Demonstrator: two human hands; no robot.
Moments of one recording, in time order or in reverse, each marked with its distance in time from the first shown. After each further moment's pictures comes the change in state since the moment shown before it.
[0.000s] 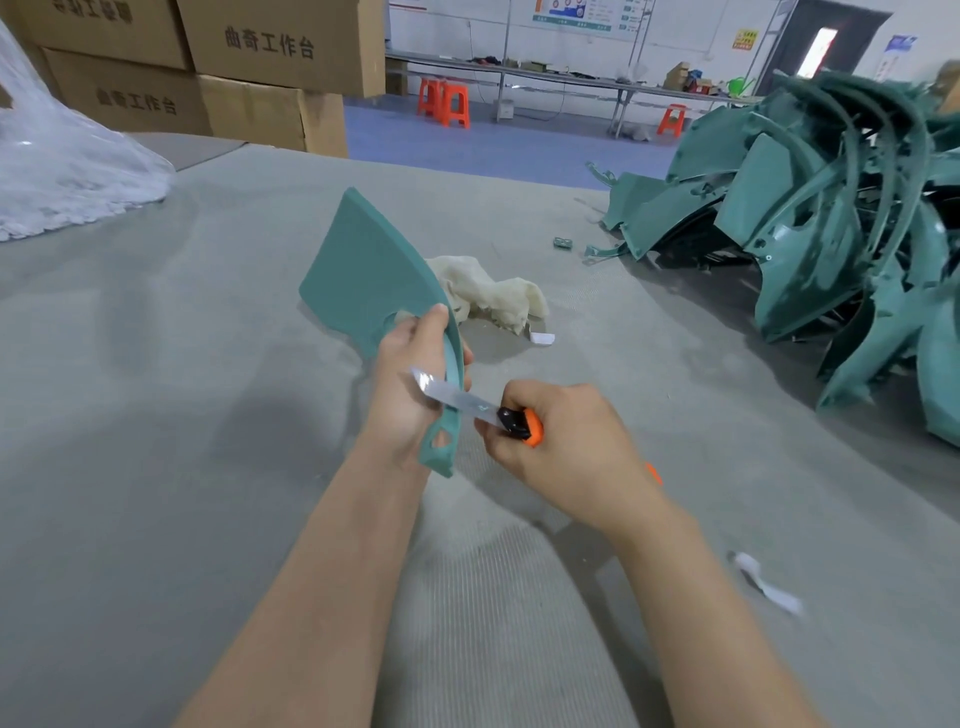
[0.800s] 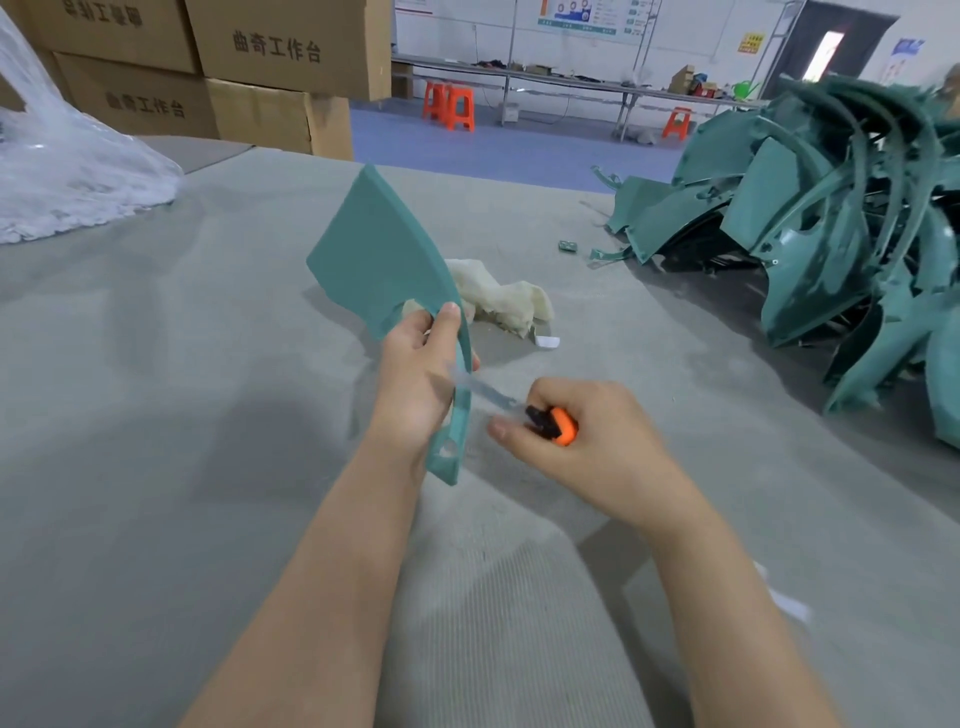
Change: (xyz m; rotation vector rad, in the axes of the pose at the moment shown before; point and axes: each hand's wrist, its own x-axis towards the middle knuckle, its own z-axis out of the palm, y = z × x) left_hand -0.002 0.001 -0.002 0.231 -0.017 0.173; right_hand -0.004 0.010 -0.013 0.154 0.007 -0.005
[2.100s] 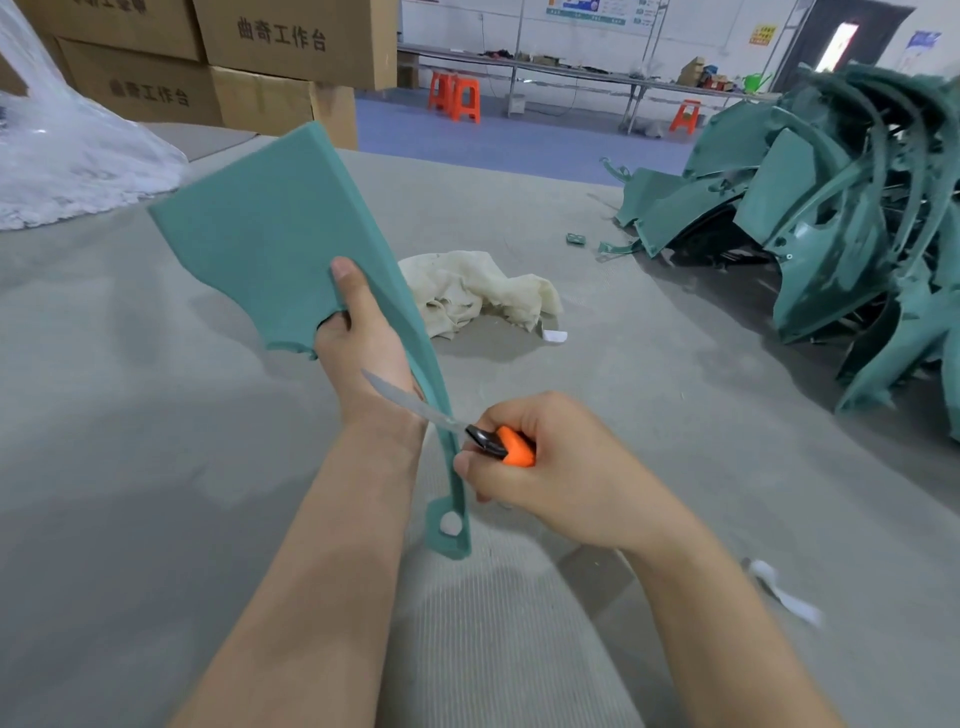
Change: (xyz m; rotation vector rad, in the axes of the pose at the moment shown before) left_hand 0.008 0.012 -0.012 -0.308 0.498 -0.056; right_hand -0.006 -0.035 0.009 0.137 -0.301 0.066
